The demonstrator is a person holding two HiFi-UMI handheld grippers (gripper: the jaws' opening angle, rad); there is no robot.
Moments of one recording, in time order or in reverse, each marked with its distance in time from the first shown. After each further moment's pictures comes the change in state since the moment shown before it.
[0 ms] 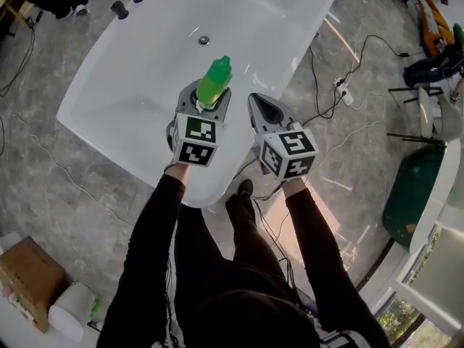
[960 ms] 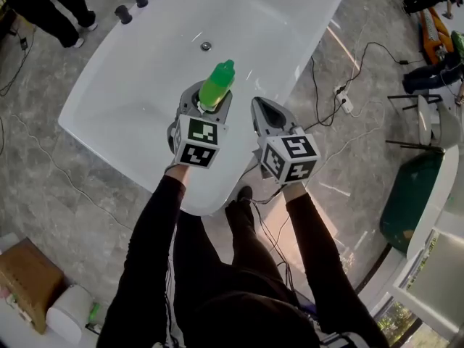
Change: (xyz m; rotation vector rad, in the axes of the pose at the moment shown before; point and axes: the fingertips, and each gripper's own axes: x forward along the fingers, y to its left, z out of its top) left arm 0.011 0.018 0.009 0.016 -0.012 -0.001; right arm 0.014 -0.007 0.012 0.028 -0.006 -0.024
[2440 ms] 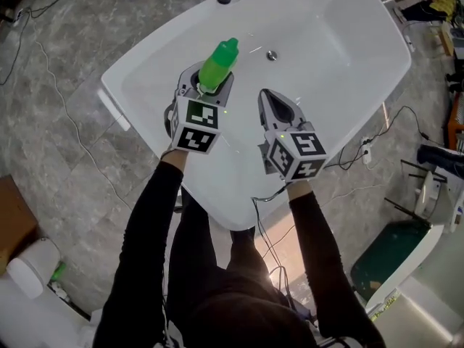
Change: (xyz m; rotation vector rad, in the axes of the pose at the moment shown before) left arm -0.085 0.249 -0.060 -0.126 0.008 0.306; right arm 0.174 0.172 0.025 -0.122 0.088 0.257
